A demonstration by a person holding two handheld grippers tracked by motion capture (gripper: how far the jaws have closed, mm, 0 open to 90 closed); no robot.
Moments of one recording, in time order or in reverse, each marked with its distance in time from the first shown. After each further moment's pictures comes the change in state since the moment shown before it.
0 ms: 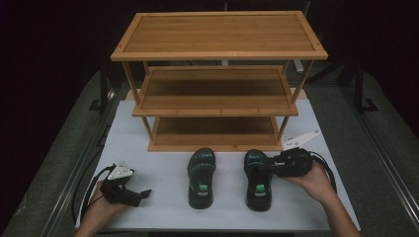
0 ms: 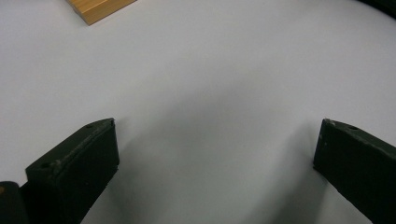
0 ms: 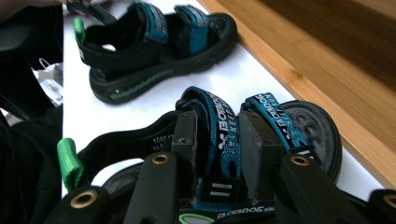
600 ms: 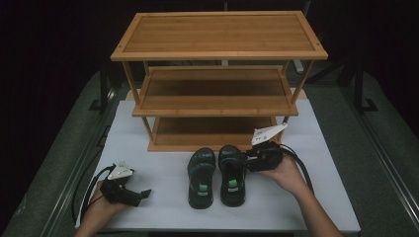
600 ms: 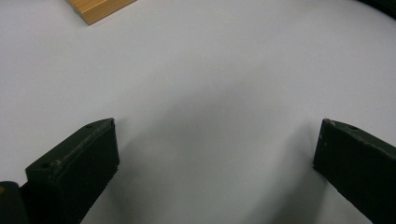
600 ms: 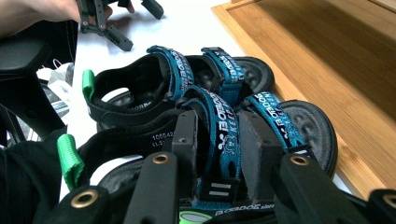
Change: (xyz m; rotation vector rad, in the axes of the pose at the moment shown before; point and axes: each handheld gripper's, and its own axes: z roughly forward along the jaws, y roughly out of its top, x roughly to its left) left arm 0.000 0.000 0.000 0.000 -0.001 -0.001; right arm 0.016 0.046 0.056 0.001 0.052 -0.079
